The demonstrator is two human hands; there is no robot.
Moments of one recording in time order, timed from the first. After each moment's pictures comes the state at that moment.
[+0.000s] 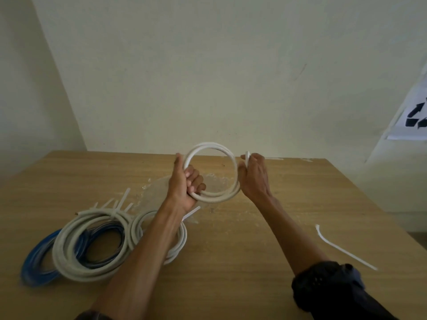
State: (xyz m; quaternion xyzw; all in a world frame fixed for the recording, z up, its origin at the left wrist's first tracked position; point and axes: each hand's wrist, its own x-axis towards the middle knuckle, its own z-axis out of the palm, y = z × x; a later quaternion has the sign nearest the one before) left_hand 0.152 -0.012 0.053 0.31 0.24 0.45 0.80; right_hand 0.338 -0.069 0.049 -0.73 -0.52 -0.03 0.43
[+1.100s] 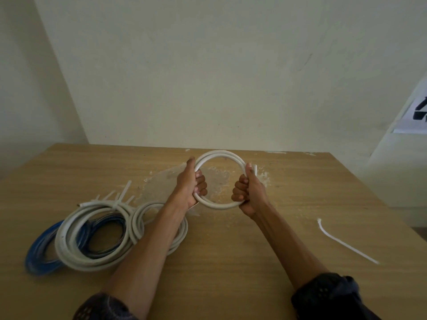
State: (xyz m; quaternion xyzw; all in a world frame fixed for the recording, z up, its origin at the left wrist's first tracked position) left_hand 0.165 -0.008 0.035 0.36 0.40 0.40 0.74; right_hand 0.316 -0.093 0.021 -0.40 -0.17 0.56 0.71
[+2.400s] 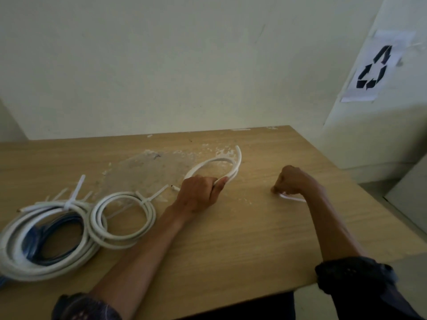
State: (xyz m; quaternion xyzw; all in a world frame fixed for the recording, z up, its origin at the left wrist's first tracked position) left_hand 0.221 -0.070 -0.020 0.92 0.24 0.30 0.11; right_hand 0.477 -0.205 0.028 -0.89 -0.42 0.16 0.05
